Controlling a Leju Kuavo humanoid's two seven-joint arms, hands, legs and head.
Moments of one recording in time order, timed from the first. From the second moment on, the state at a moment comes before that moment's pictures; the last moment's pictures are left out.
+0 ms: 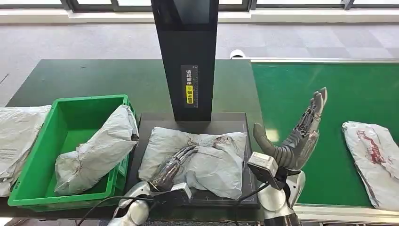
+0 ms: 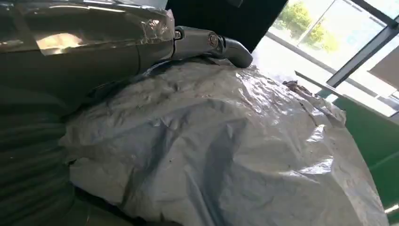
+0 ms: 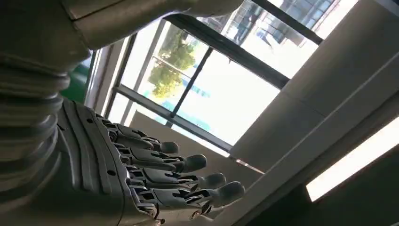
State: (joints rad) left arm -0.10 -0.19 -0.23 -1.11 -0.83 -0.07 -0.52; right arm -0.13 0.24 0.16 -1.47 0.69 -0.70 -0.70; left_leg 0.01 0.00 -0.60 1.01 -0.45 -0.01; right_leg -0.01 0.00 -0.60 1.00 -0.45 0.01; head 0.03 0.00
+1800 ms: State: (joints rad) left arm -0.11 -0.30 0.01 -1.59 -0.91 0.70 -0.60; right arm -0.03 0.26 0.09 -1.52 0.65 -0.70 -0.70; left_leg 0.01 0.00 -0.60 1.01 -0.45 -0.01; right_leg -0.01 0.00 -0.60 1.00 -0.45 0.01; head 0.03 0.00
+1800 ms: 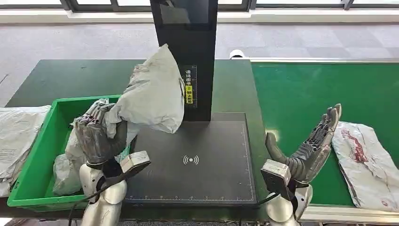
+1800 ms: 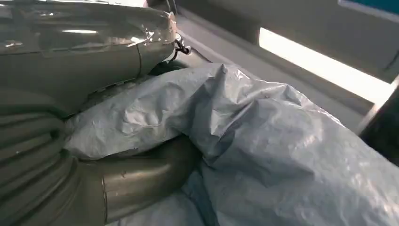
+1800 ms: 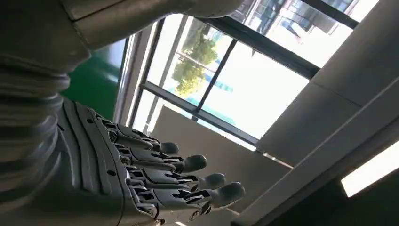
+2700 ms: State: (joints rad) left arm -0.23 -0.32 0.59 -1.81 -0.78 0.70 -0.67; right arm -0.02 0.26 0.09 -1.58 0.68 -0.70 -0.69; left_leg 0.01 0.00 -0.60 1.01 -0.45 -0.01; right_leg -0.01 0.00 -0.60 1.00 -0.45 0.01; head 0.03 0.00
